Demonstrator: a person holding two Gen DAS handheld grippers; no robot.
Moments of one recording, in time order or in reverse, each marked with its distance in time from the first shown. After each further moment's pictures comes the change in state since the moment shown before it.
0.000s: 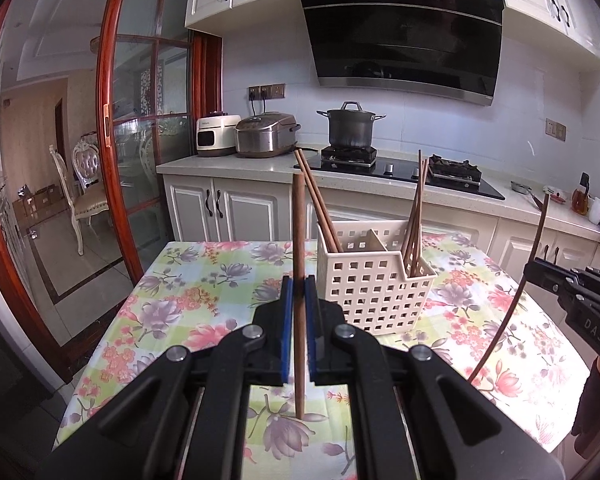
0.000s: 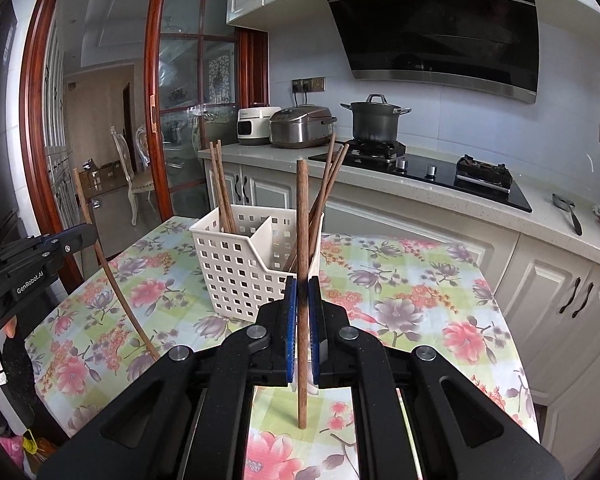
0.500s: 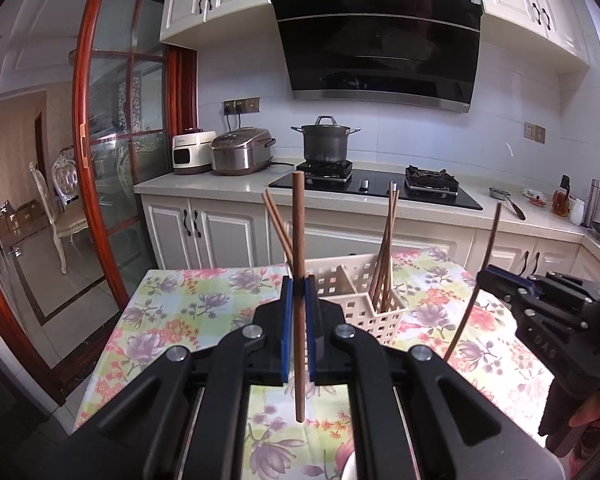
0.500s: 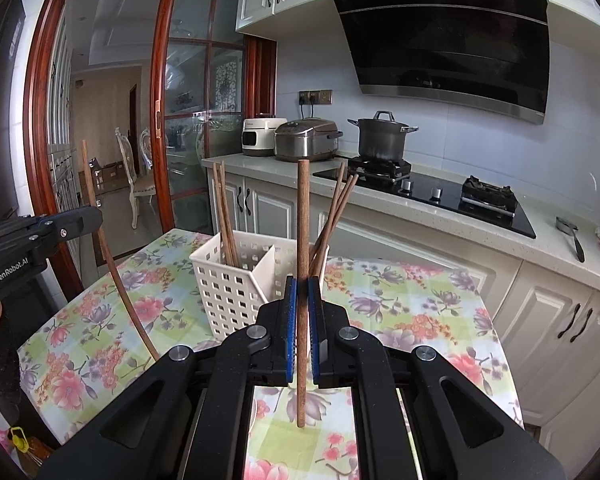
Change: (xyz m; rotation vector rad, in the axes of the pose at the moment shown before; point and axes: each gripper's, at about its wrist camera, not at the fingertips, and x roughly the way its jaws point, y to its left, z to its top) left arm -0.007 -0.015 0.047 0.047 -0.031 -0.083; right arm 0.011 0.005 0.033 -0.042 -0.041 0.004
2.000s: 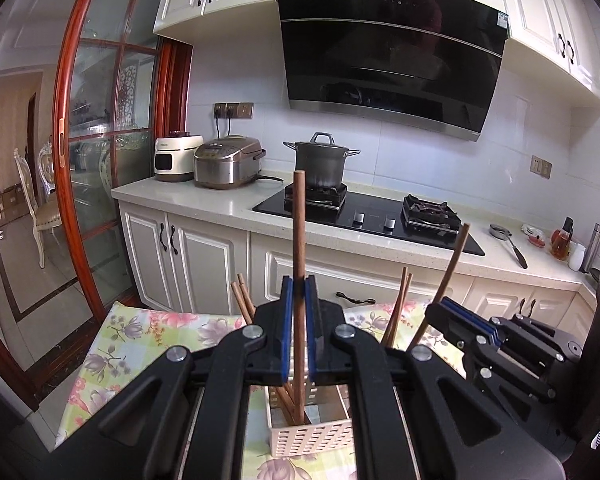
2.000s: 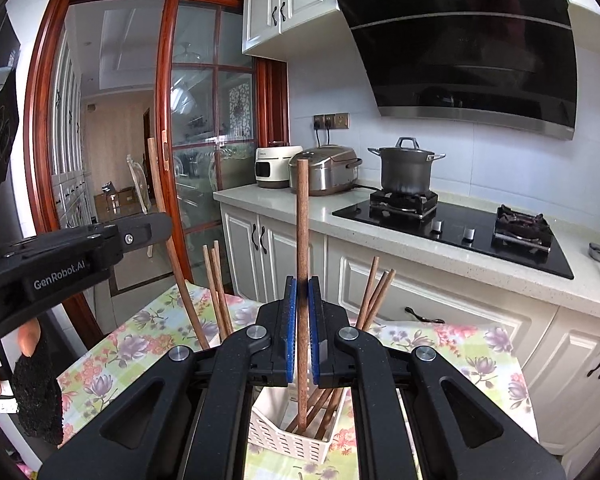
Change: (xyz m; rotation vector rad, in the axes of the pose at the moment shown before) left arm 0.097 0.006 0.094 -0.087 -0.005 -0.058; right arm 0.074 0.003 0.085 0.015 -0.077 0.069
